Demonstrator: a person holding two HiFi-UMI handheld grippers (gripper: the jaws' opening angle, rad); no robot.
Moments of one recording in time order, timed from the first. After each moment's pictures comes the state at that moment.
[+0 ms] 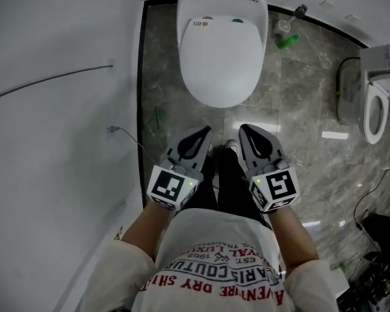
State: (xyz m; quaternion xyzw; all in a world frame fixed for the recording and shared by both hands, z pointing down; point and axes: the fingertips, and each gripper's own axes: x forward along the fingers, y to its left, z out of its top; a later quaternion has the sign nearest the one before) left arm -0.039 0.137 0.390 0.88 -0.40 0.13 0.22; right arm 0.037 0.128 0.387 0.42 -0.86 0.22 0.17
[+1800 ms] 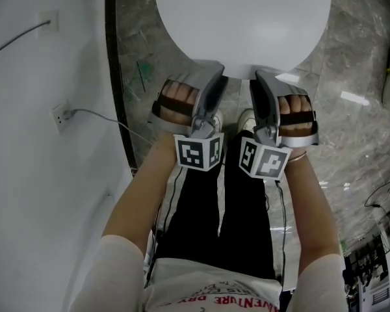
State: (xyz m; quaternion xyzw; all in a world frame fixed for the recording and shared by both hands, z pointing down) left arm -0.027 0.114 0.801 0.79 -0.29 0.47 -0.25; right arm 0.018 0.120 0.800 0.23 -0.75 -0.26 0.57
